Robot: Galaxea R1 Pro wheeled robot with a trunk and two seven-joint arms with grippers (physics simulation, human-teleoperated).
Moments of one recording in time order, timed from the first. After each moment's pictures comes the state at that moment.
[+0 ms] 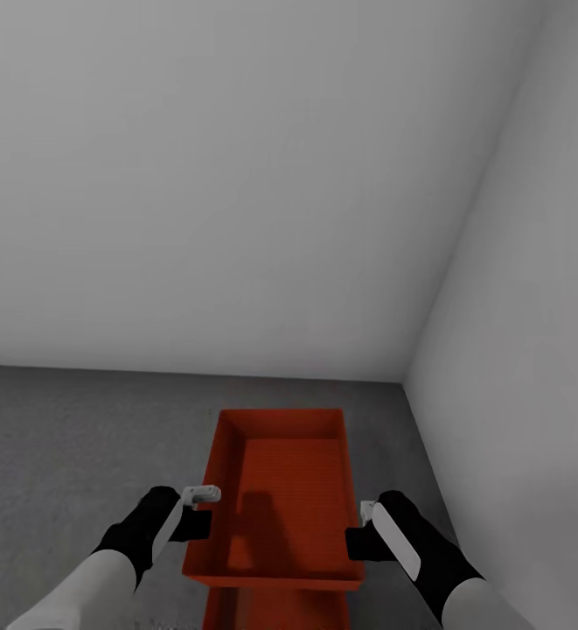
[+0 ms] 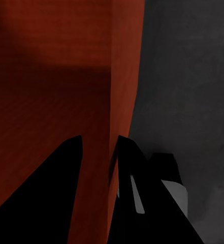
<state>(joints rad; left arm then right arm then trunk) -0.66 -0.02 0.05 -0.48 -0.01 0.70 -0.08 -0.55 -0.01 0.35 -0.76 -0.59 0.94 -0.28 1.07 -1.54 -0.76</state>
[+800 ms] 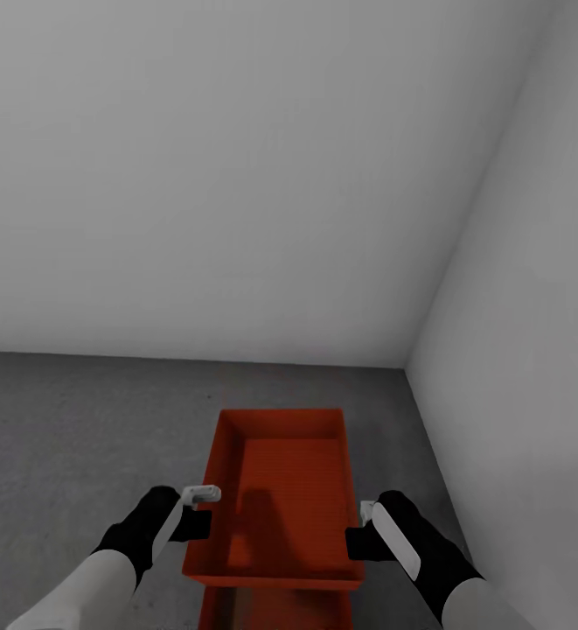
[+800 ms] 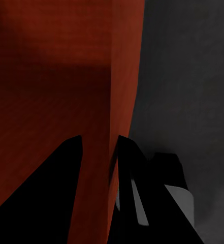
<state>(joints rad) -0.66 -0.02 0.05 -0.48 -0.02 0.70 -0.08 -0.55 -0.01 0.35 -0.76 -0.59 0.94 -0.28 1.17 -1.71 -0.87</state>
